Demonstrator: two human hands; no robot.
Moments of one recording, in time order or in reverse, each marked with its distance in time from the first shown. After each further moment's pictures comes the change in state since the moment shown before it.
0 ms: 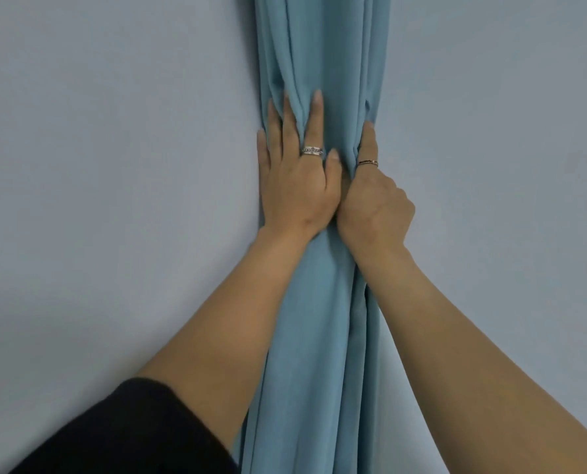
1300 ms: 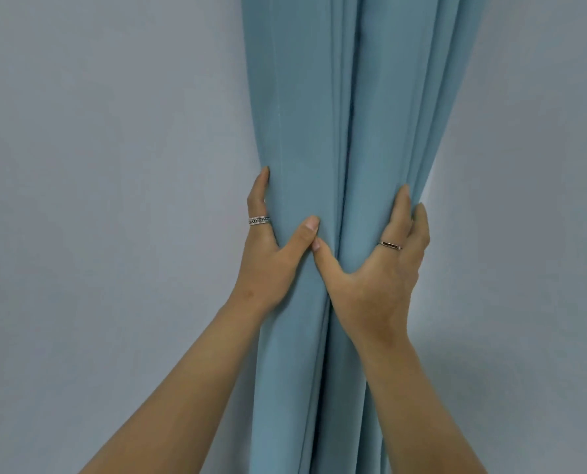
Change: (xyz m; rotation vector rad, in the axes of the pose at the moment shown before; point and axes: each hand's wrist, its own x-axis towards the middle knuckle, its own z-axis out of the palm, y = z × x) left_hand -0.150 0.023 -0.281 -0.306 -0.100 -0.447; right_hand -0.211 -0.097 -0.137 0.958 -0.269 0.125
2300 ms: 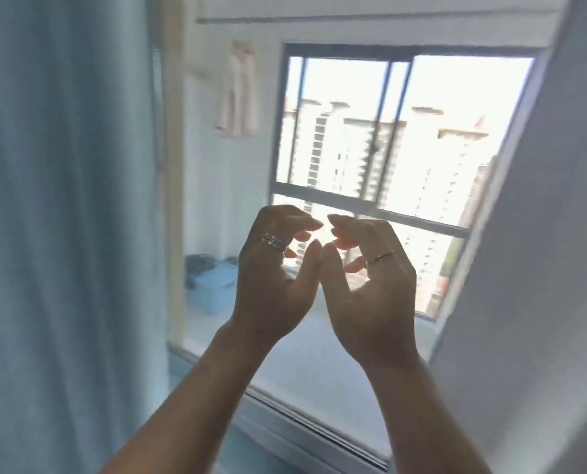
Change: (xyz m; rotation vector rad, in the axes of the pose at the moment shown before) left_hand -0.169 0.180 -0.574 1.117 0.512 0.206; right_hand -0.300 -0.478 0.235 1.080 -0.530 -0.282
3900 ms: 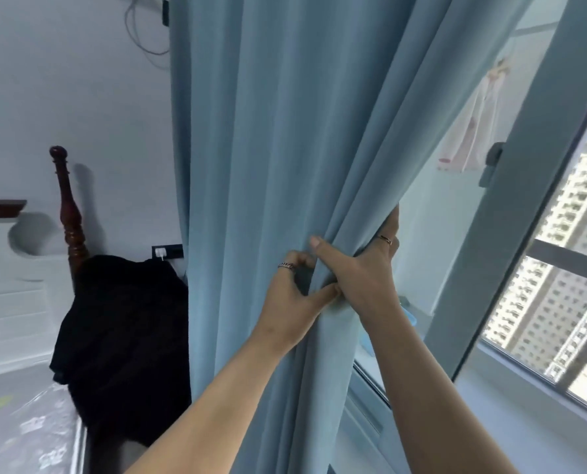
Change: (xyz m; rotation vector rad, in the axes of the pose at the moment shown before) left_hand 0.053 -0.277 -0.392 0.064 0.142 -0.635; right_hand 0.034 -0.137 0.519 0.614 -0.451 0.485
